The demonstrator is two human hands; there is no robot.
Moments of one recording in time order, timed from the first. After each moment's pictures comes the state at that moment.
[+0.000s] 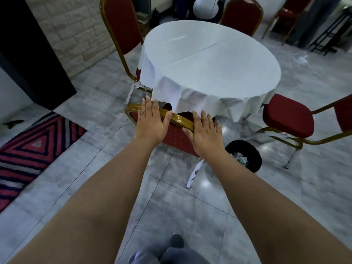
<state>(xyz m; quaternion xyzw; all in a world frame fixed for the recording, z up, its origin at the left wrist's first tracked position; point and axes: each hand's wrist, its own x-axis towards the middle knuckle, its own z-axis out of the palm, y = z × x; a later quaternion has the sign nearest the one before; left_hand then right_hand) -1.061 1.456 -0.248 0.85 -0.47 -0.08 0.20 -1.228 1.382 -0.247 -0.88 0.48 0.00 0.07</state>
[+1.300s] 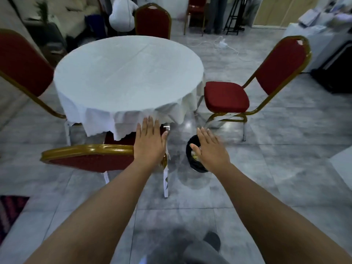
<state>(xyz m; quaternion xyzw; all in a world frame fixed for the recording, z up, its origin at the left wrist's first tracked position) -1.204 1.328 -0.247 0.74 -0.67 -0.02 0.07 -1.413 1.308 -0.266 -0.79 0.61 -0.01 0.10</state>
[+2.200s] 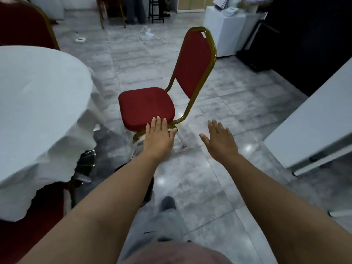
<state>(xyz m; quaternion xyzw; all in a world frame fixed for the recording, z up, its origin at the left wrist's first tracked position) -1.660 1.005 -0.279 0.60 -0.79 -0.16 0.03 -1.860 1.063 -0.280 -0.62 0.78 -0.02 0.08</state>
